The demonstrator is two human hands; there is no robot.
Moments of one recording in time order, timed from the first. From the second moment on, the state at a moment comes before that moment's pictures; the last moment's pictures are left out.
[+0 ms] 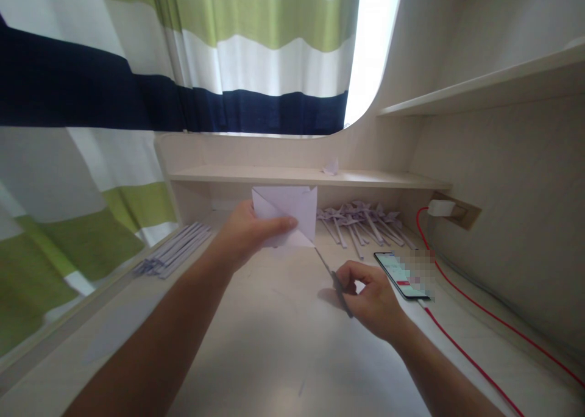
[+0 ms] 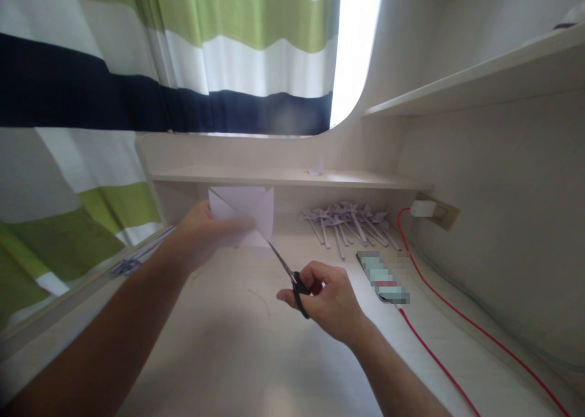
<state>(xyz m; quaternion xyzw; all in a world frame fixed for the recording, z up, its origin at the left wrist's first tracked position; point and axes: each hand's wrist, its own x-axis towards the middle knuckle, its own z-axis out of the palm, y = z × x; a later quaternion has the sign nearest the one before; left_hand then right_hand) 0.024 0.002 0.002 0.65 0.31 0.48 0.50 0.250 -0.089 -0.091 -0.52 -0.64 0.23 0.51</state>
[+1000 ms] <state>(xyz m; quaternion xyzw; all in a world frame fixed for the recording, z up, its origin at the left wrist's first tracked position) 0.024 -0.003 0.005 0.66 0.31 0.48 0.50 0.249 -0.090 -0.090 -0.52 -0.62 0.25 0.52</state>
